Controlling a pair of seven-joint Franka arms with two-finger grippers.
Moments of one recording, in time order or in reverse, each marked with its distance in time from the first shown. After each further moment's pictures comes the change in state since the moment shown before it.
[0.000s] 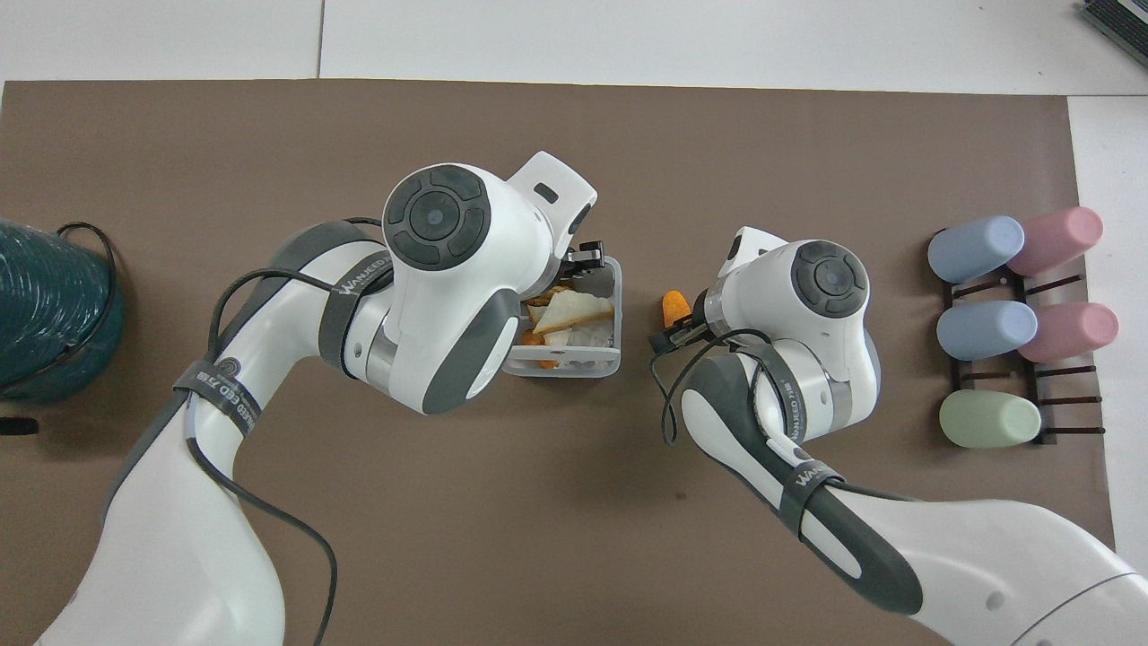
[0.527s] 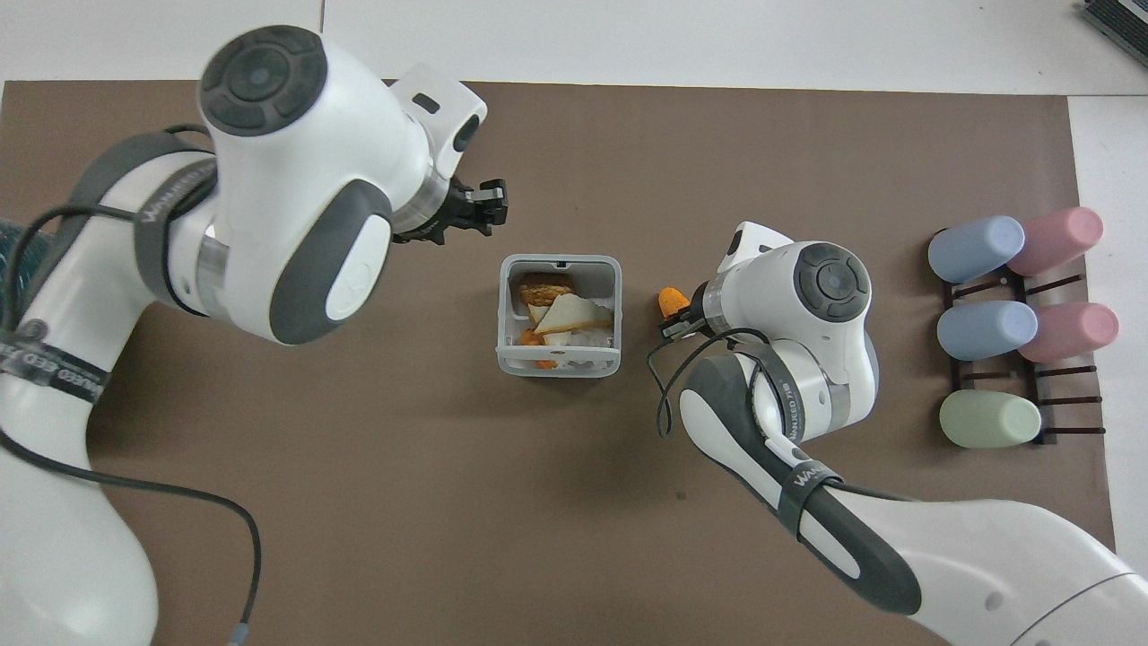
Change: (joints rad) left arm 0.276 -0.023 0.012 0.160 0.001 -0.392 0.348; right arm -0.051 -0.043 -0.003 0.150 0.001 -0.176 0.019
